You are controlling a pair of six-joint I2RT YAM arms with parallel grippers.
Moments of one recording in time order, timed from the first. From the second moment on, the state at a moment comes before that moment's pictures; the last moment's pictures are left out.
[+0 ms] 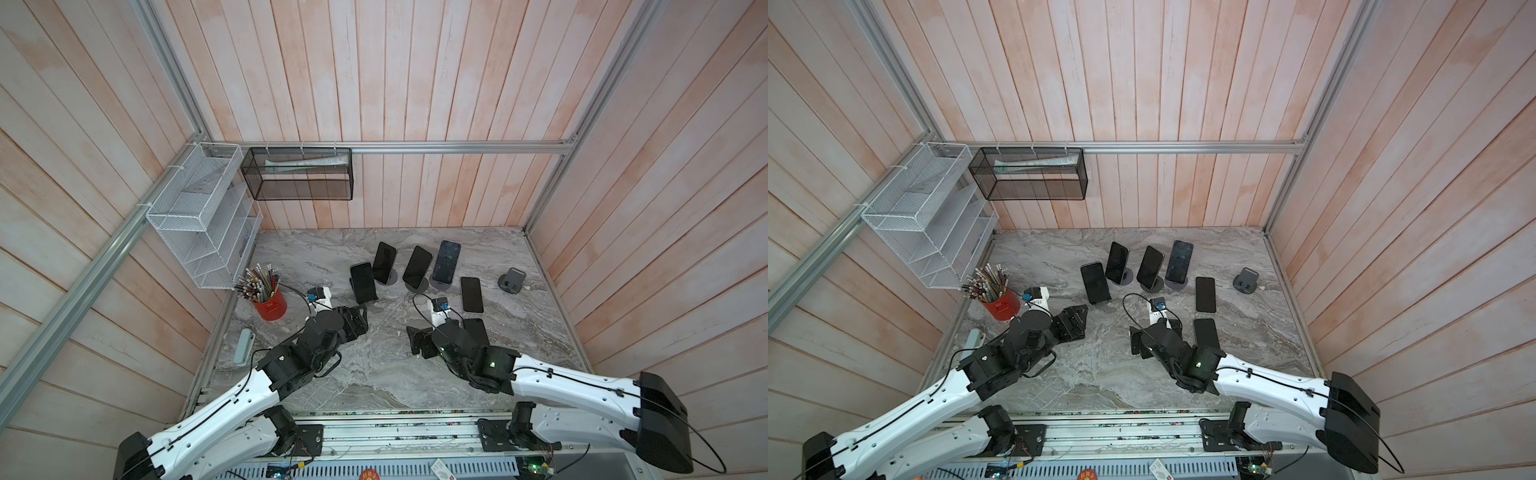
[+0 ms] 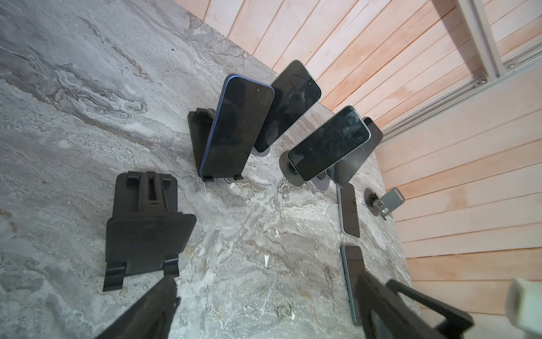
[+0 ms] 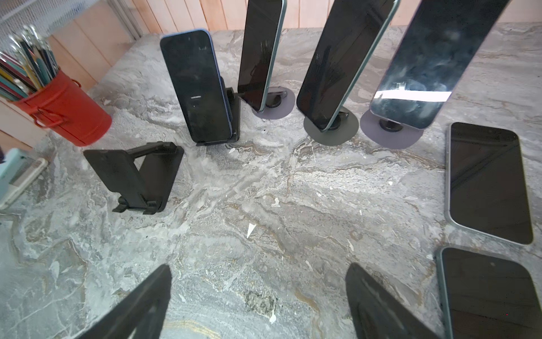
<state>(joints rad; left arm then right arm) -0.80 0.83 0.64 -0.34 -0.34 -0.91 1.09 1.15 0.67 -0.16 0.51 0.55</state>
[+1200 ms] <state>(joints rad) -0.80 0.54 0.52 -0.55 -0.39 -1.06 0.87 1.60 1.21 -0.19 0.19 0.41</state>
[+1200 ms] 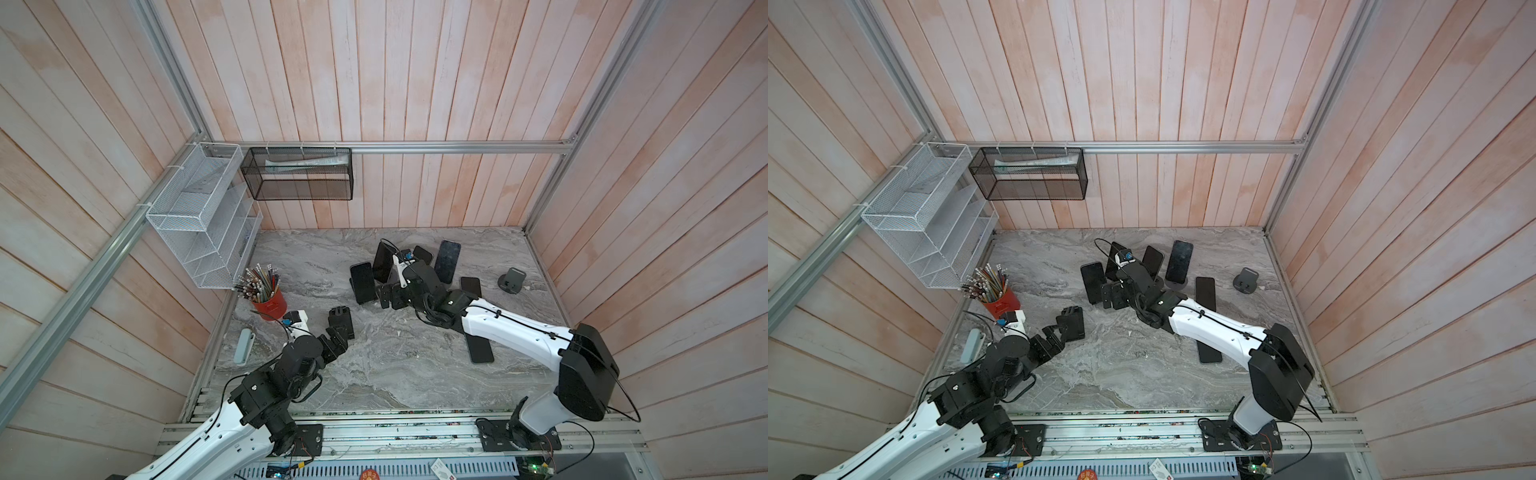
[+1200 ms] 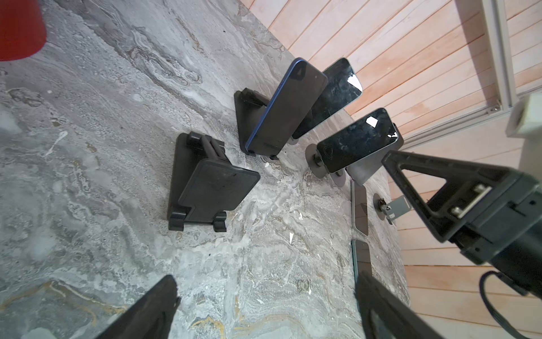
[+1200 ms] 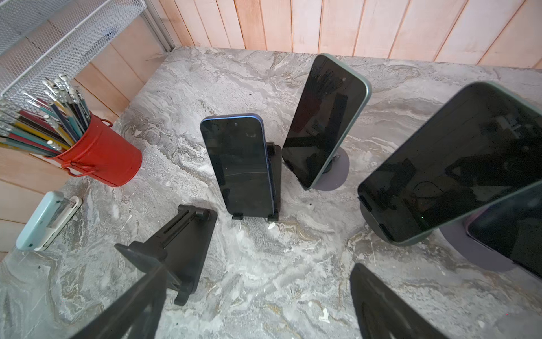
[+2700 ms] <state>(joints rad) -0.80 0.39 0.48 -0.65 -0.50 -1.09 0.87 2.22 1.96 -0.38 0.27 0.31</state>
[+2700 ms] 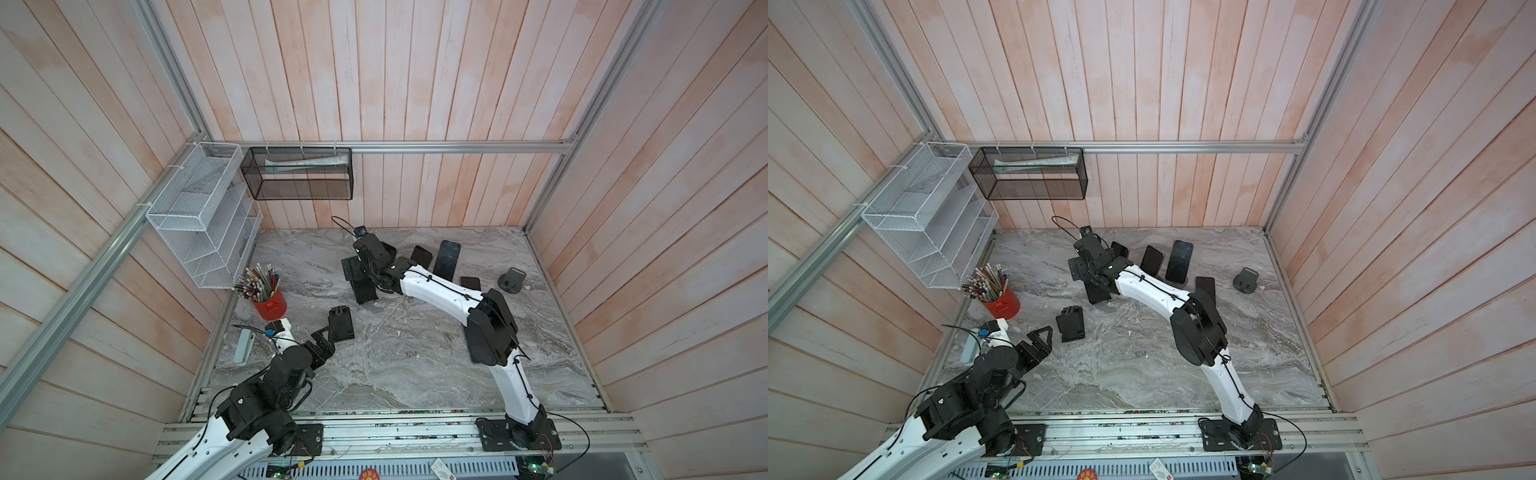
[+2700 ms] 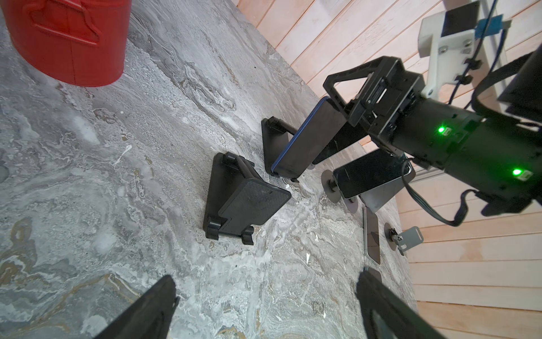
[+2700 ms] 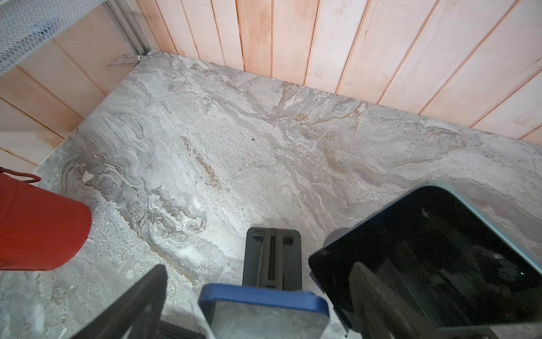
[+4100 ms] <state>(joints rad) -0.80 0.44 0.48 -0.63 -0.52 -1.02 0.87 2.24 1.90 -0.34 0.29 0.36</state>
